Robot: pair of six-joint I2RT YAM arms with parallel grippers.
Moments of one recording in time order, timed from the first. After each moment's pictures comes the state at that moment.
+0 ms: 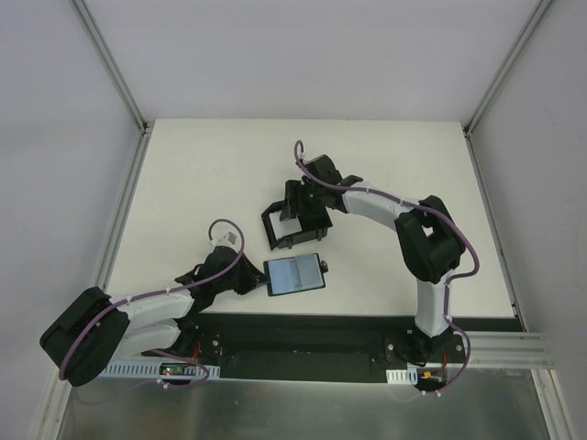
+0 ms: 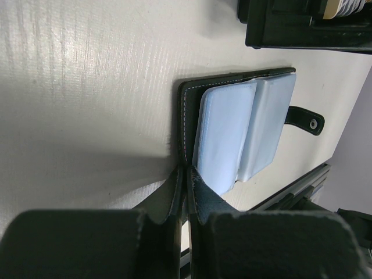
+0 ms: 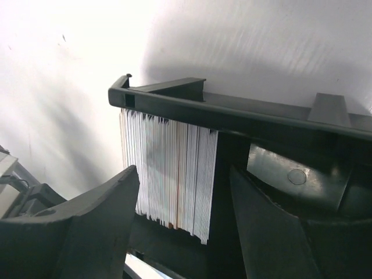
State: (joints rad) left arm -0.68 1.07 0.15 0.22 0.10 -1.18; right arm 0.67 1.97 1.40 -0.33 -0.29 0.52
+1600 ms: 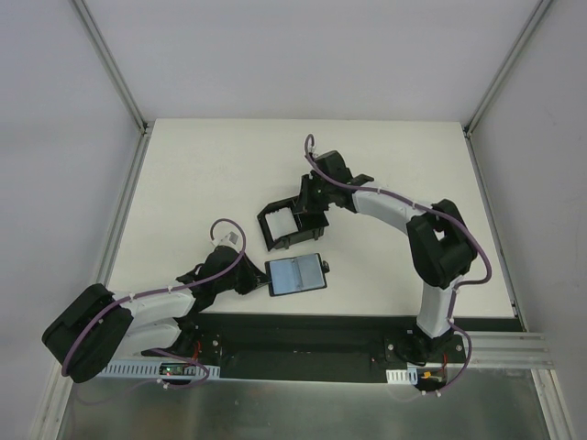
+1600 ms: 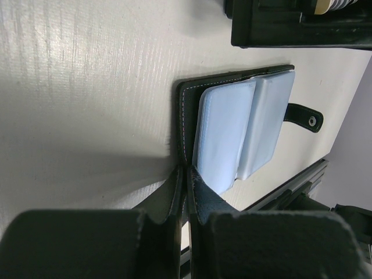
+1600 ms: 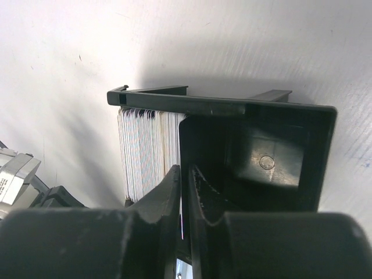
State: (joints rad) left arm -0.68 1.10 0.15 0.26 0.12 -1.18; right arm 0.63 1.89 1.34 -0.27 -0.30 0.54
